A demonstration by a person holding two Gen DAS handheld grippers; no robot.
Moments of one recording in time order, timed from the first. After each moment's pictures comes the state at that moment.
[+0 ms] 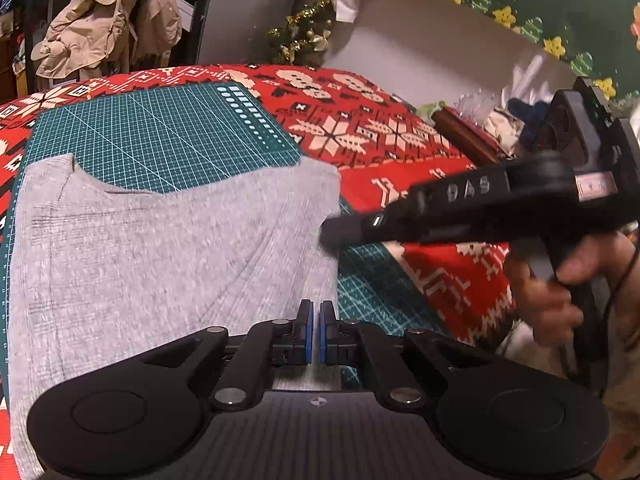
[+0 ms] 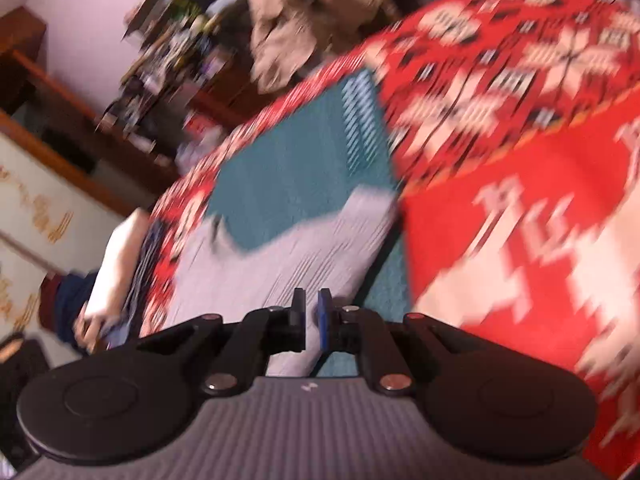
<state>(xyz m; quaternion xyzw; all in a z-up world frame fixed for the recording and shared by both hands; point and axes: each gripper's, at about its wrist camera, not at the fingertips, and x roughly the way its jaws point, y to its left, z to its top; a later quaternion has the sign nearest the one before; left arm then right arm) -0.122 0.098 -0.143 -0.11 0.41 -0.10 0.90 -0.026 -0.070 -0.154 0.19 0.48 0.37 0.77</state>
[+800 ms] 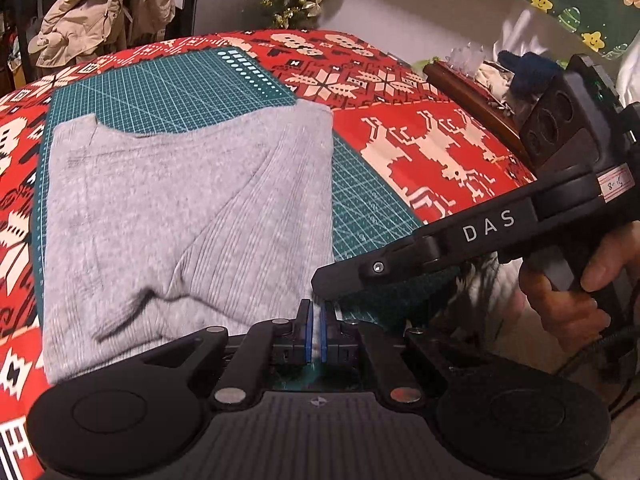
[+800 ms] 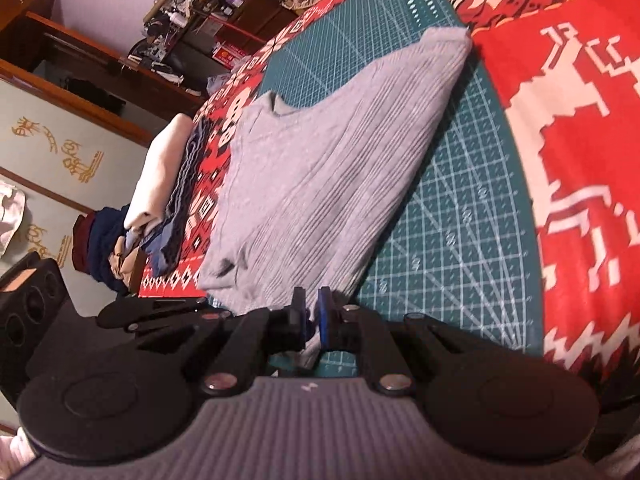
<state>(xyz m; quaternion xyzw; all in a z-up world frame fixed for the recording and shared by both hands) -0.174 0.097 -0.138 -0.08 0.46 -0.10 0.88 -0.110 -0.043 -0.168 0.18 0.55 0.42 0.70</state>
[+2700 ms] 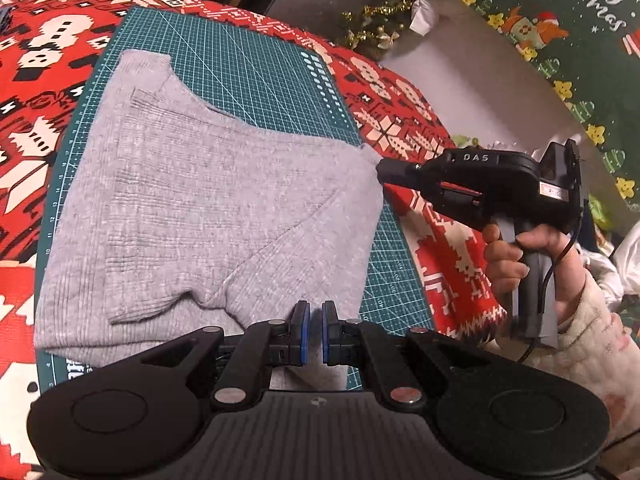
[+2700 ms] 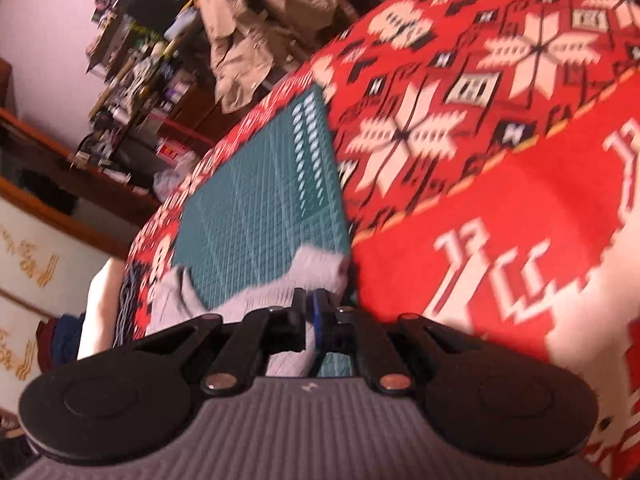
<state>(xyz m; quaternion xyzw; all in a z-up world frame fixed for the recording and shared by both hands) -0.159 0.143 -0.139 -0.28 0.44 -0.05 0.85 0.027 -0.074 -0.164 0.23 0.49 0.31 0.78</state>
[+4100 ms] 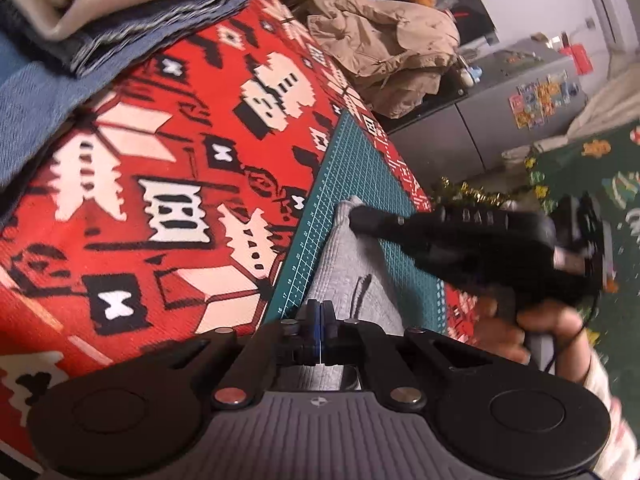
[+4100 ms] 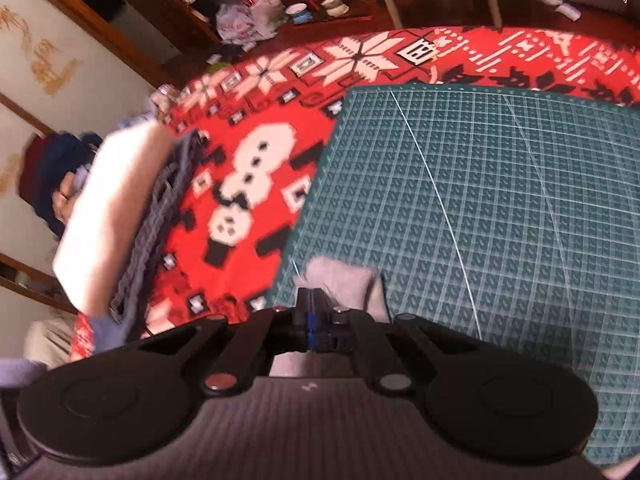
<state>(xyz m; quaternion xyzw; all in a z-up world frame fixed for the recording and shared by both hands) -0.176 0.287 -0.177 -0.51 0.28 0.12 0.81 0.032 0.216 -0.144 0.00 0.56 0.46 0.69</state>
